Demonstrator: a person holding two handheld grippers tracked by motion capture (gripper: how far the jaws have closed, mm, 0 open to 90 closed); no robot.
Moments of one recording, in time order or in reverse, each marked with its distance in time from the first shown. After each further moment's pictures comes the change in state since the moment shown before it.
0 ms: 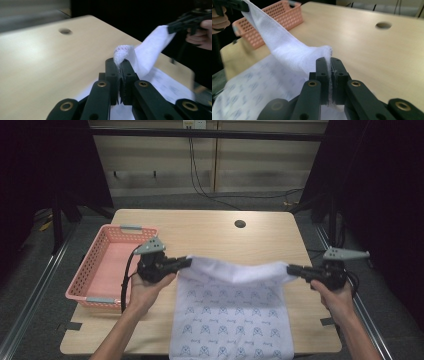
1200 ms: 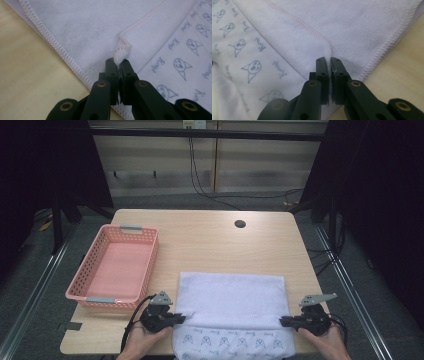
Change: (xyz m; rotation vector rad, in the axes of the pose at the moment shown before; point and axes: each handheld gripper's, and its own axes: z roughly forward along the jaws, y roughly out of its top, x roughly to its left) left arm -0.003 -0.124 0.027 0.368 0.025 -0.060; right arm 0.030 -0.110 0.027 0.395 -0.038 0.062
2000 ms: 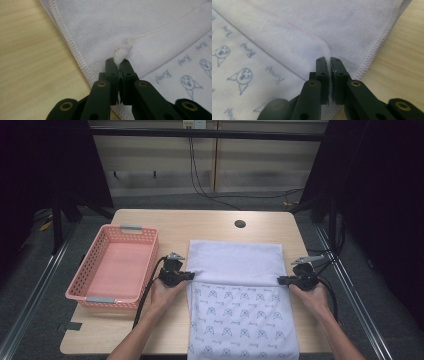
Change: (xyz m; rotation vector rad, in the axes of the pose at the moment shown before) left arm 0.078 0.085 0.060 -0.093 0.150 -0.130; right arm -0.084 0.080 0.038 -0.048 -0.191 0.043
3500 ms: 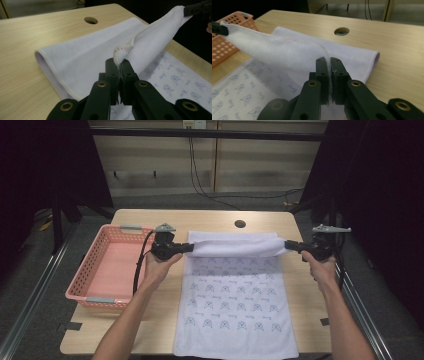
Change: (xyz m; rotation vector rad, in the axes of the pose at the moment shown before) left arm 0.009 0.069 -0.066 -0.221 -0.144 0.084; right arm -0.041 0.068 -0.050 -0.358 0.103 0.065
